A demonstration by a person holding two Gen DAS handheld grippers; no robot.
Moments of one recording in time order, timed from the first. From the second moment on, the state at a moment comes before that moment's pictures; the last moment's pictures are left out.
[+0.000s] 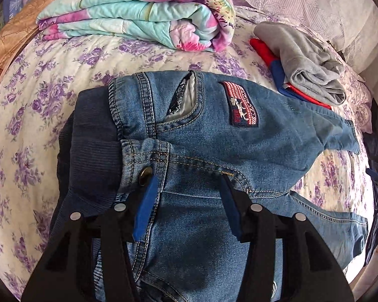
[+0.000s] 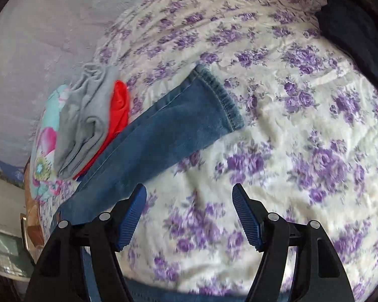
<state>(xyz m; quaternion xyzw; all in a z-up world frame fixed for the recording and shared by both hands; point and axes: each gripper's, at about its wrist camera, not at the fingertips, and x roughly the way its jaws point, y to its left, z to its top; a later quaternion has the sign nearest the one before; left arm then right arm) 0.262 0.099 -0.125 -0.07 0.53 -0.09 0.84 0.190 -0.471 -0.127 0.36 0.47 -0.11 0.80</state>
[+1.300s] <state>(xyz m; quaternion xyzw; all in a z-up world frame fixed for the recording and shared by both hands) 0.389 0.147 -0.068 0.01 0.58 -0.11 0.81 0.258 -0.216 -0.093 0.09 0.52 0.10 0.85</state>
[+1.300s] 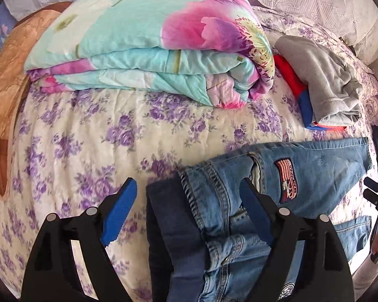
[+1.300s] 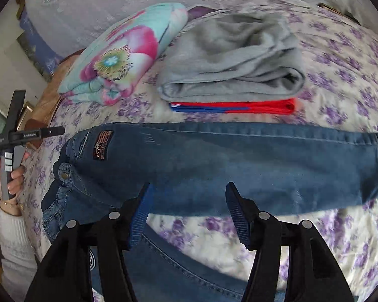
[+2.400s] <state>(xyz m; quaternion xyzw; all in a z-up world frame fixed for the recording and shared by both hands) 0.340 0.129 -0.065 0.14 0.48 -0.29 0.82 0.374 -0.105 -0.093 -0.19 0.53 0.27 0.78</state>
